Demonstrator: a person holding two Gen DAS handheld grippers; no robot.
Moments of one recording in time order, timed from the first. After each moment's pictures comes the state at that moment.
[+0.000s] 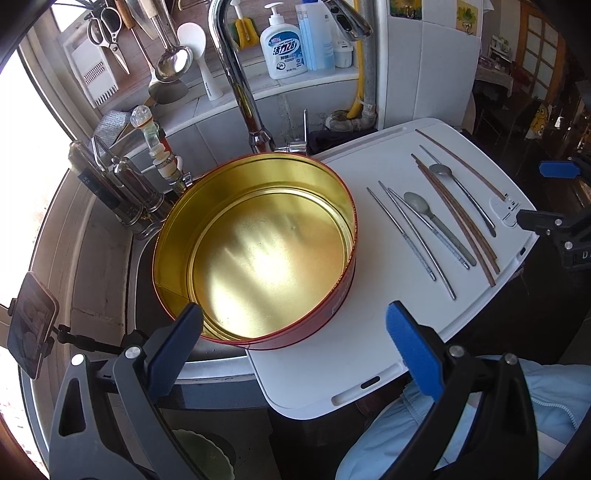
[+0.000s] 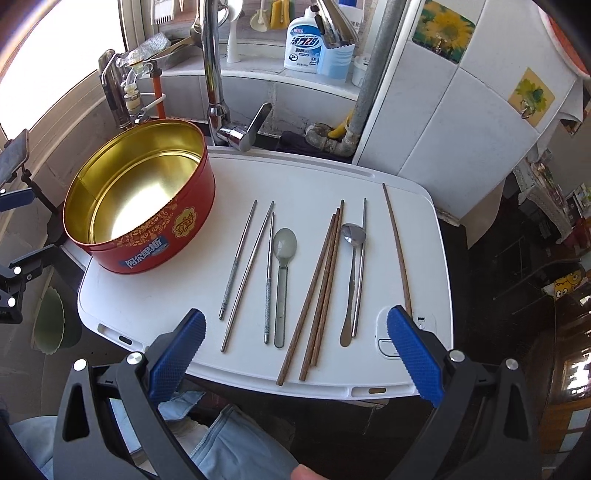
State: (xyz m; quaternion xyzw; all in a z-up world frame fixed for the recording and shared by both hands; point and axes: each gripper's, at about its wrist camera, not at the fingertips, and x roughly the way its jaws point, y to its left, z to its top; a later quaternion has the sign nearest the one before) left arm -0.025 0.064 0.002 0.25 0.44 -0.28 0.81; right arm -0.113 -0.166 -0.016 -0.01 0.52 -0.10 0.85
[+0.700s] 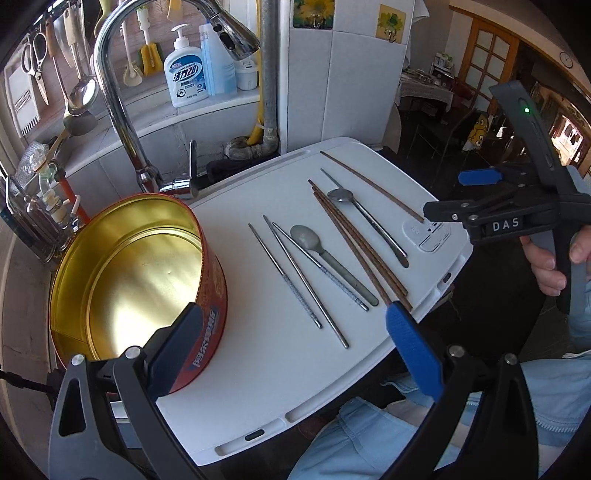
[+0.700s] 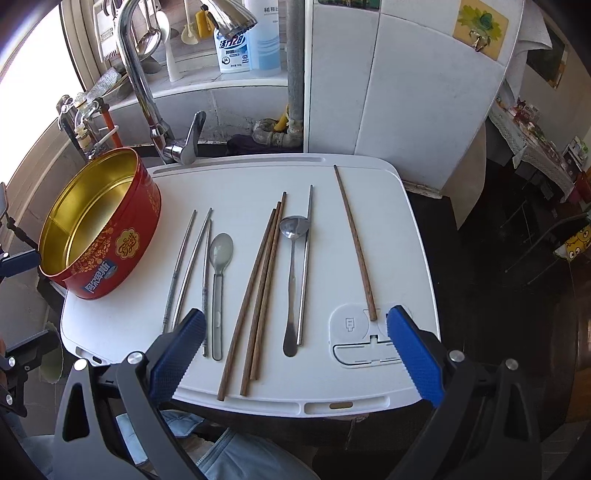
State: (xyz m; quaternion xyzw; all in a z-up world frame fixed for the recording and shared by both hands) left arm -0.061 -0.037 -0.021 0.19 0.44 -0.39 0.79; right arm -0.122 -0.268 -0.043 0.07 0.50 -0.11 0.86
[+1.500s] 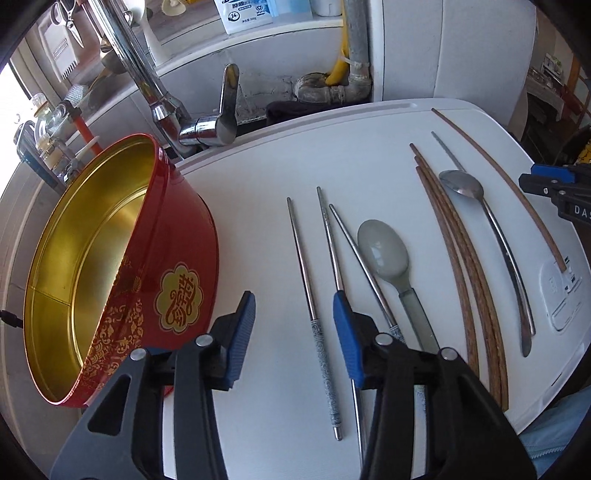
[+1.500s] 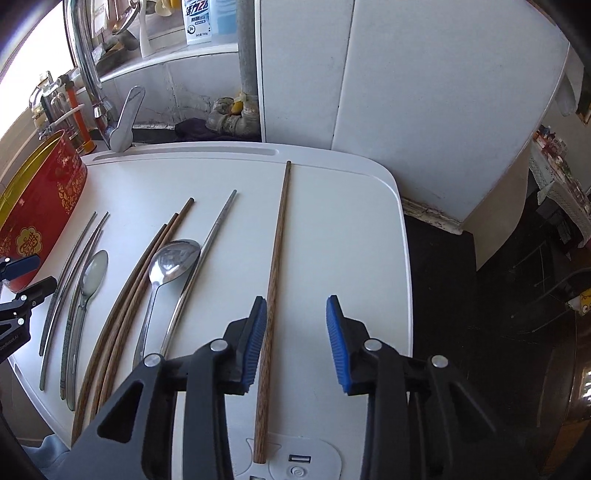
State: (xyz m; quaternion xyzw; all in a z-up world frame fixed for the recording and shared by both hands) left arm -0.003 -0.124 -0.137 0.22 0.49 -0.18 0.82; right arm -0.043 -0.377 -0.142 0.02 0.49 -0.06 0.87
